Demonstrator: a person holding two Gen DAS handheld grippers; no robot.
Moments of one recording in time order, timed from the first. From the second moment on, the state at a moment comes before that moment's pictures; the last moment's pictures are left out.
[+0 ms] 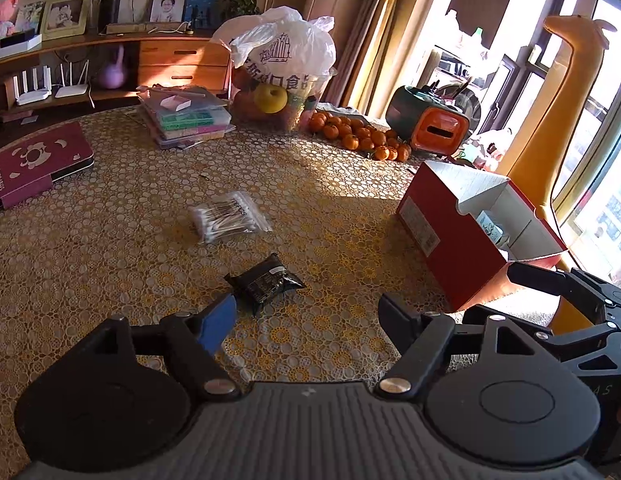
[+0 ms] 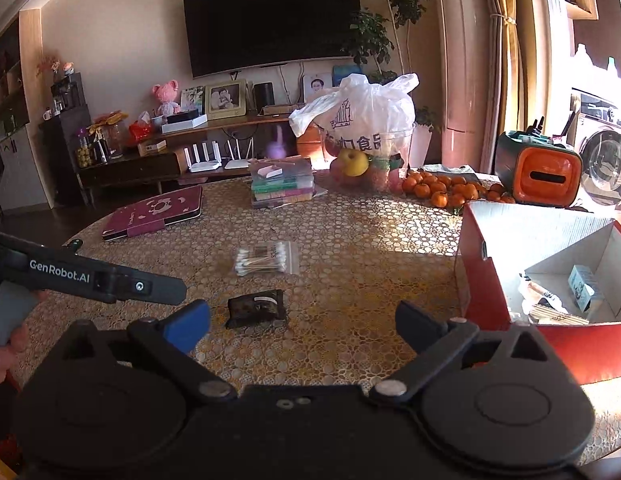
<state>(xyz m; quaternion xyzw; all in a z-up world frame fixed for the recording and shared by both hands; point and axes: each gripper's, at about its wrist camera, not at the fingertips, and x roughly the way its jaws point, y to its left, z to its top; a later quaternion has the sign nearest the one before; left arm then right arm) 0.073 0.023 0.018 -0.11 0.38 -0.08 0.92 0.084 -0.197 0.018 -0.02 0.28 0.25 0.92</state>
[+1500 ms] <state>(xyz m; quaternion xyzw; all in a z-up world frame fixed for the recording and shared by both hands) 0.249 0.064 -0.081 -0.01 0.40 -0.12 0.91 0.176 -0.090 -0.077 -0.09 0.34 0.33 0.88</state>
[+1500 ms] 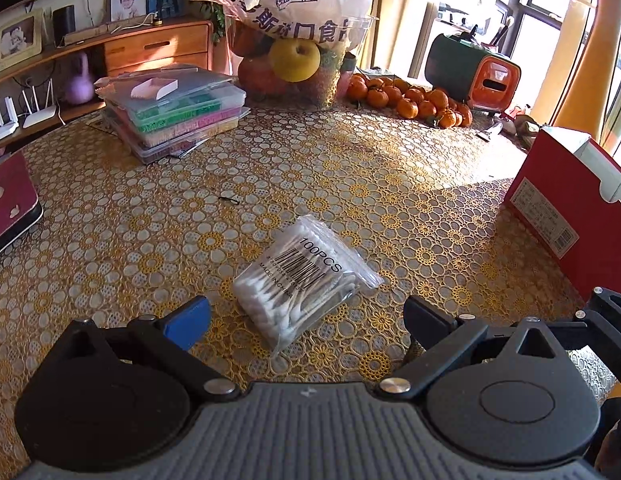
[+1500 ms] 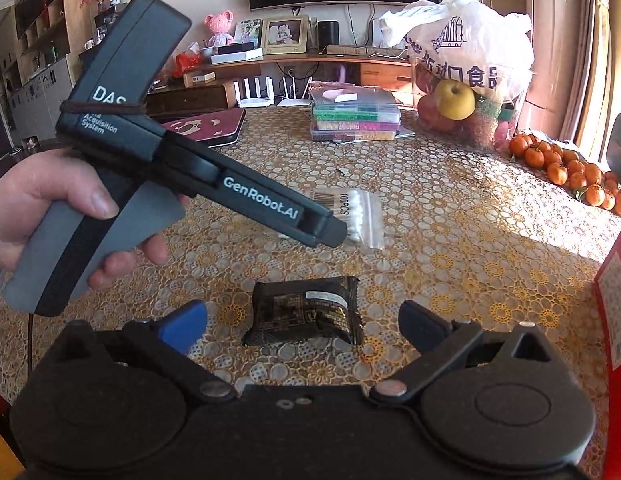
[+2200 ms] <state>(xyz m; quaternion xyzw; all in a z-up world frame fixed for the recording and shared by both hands) 0.276 0.051 -0.106 0.03 0.38 -0.17 0.91 0.198 -0.074 -0.100 -0.09 0.36 0.33 0.87</state>
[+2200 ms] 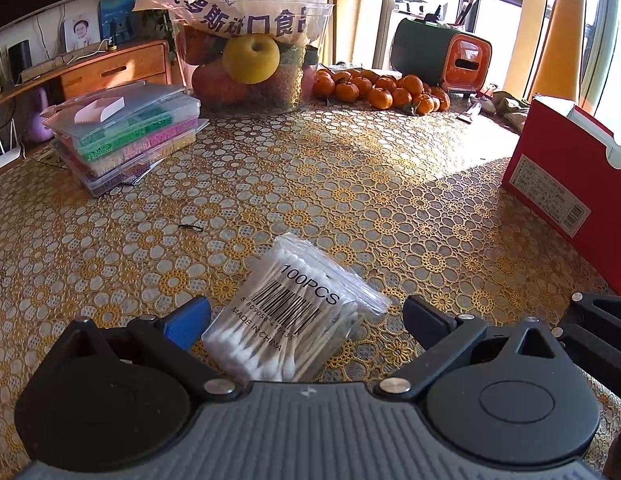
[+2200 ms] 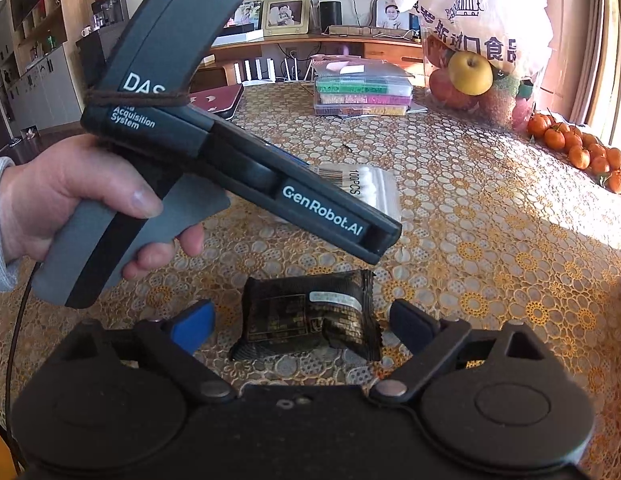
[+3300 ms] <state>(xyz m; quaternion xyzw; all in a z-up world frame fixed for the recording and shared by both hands) 0.262 0.050 -0.096 0.03 0.36 -0.11 0.92 0.189 -0.113 -0.079 -0.08 0.35 0.28 0.89</state>
